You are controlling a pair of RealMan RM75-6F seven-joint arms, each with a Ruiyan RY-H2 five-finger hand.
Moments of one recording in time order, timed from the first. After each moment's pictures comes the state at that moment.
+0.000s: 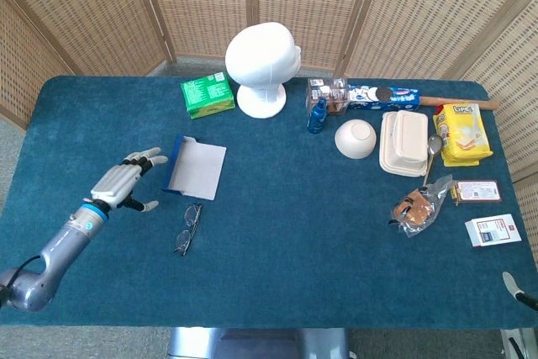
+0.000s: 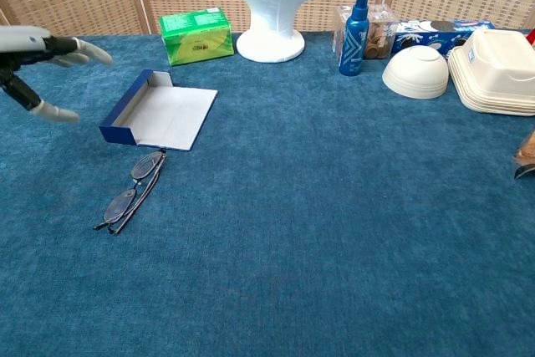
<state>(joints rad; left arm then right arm) -0.64 -1.23 -0.18 -1.48 1.20 0.70 -0.22 -0.11 -1.03 0.08 -1.68 -1.42 1.63 -0.07</state>
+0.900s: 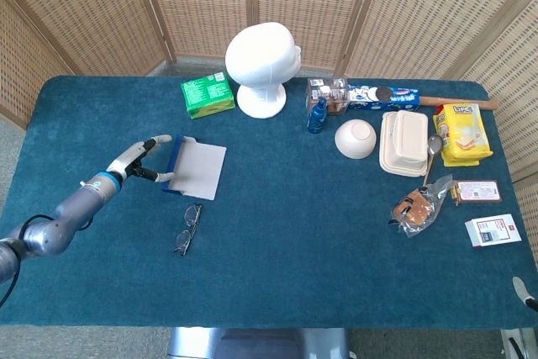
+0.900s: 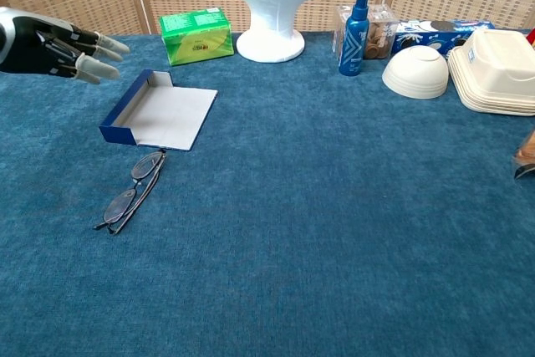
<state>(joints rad) -0.80 -1.30 -0.35 -1.24 0.86 0.21 -0.59 -0.15 -1.04 0.08 -1.67 -1.41 1.67 -0.04</state>
